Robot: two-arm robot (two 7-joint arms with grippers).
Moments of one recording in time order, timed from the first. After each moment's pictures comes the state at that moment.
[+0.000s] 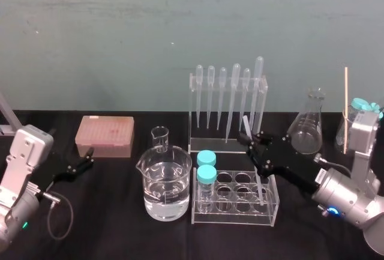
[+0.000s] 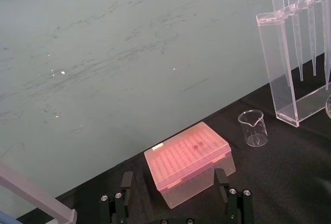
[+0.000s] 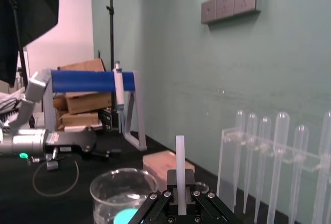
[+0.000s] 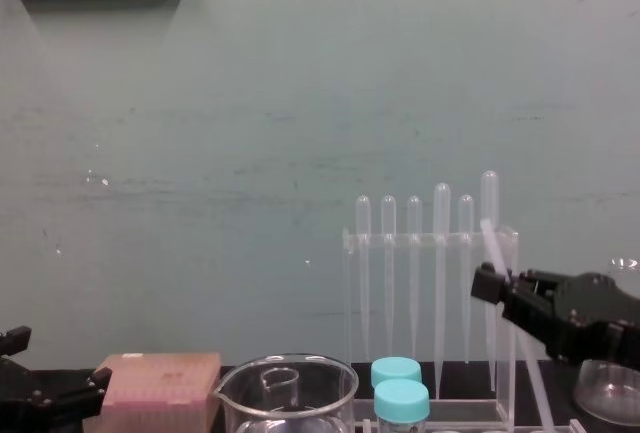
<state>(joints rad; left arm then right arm) -0.20 0.60 0.45 -1.41 -0.25 -0.12 0.03 0.34 0.42 -0.38 -1.21 0.59 -0.34 0.80</state>
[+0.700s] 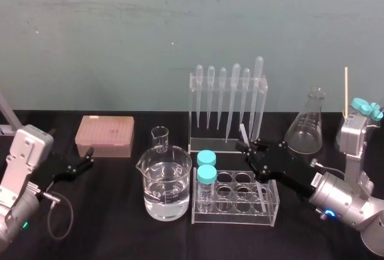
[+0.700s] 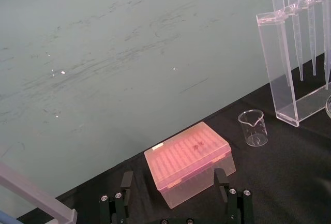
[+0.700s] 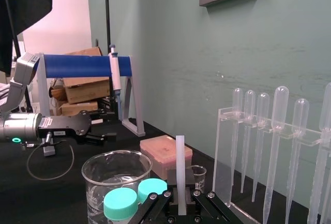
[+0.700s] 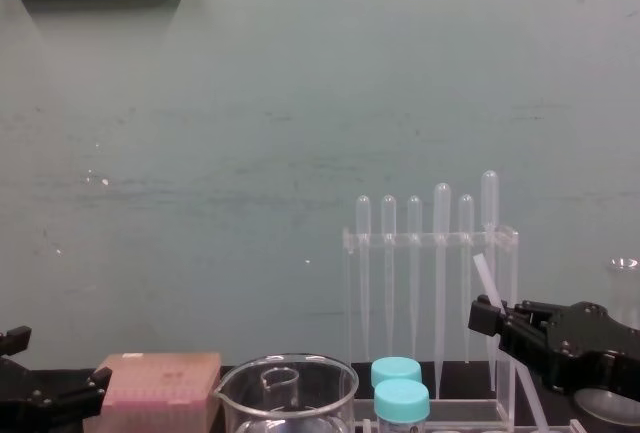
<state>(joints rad) -0.20 0.60 0.45 -1.41 -0.25 -0.12 0.03 0.38 0.40 -0.40 -1.12 0.58 -0.34 0.82</state>
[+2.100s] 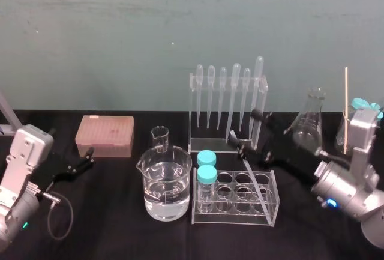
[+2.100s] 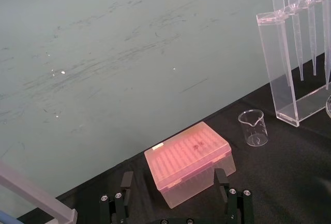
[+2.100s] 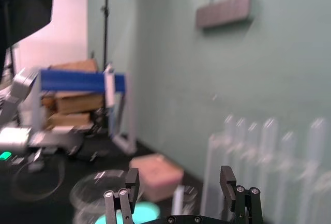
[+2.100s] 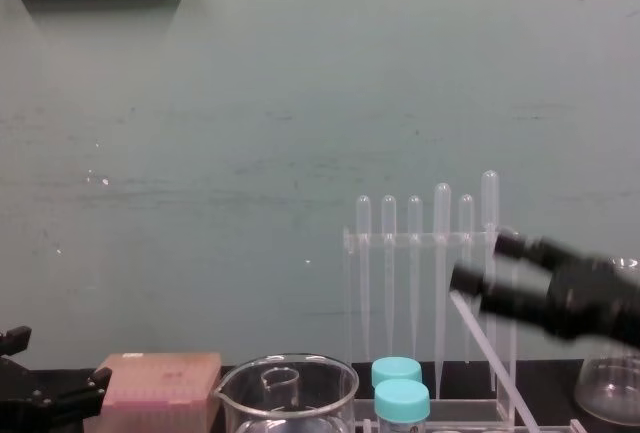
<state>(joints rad) -0.20 0.60 0.45 -1.41 -0.25 -0.12 0.03 0.38 0.40 -0.38 -1.15 0.57 -0.39 0.80</state>
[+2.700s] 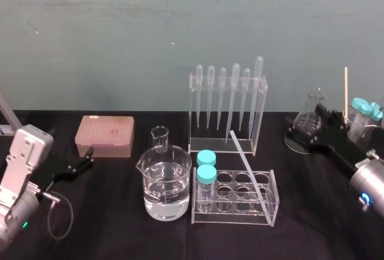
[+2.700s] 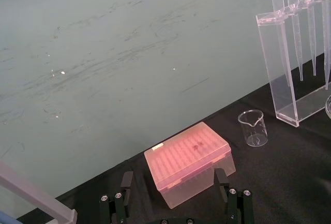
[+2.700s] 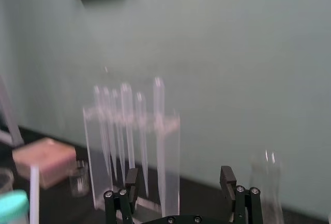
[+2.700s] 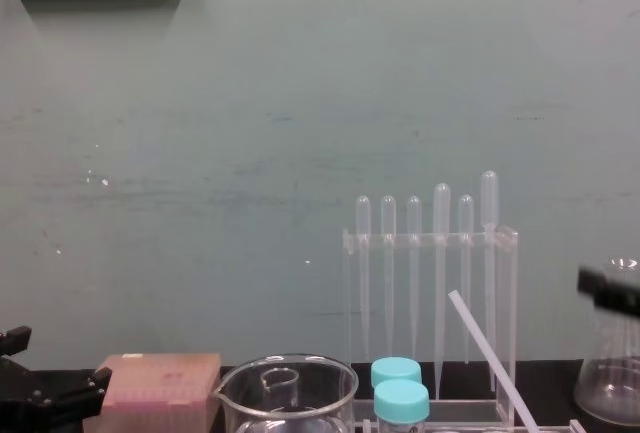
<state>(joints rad) -0.20 0.60 0.45 -1.41 -0.25 -0.12 0.03 0.26 0.43 -0.22 -1.30 0.47 -0.21 0.40</state>
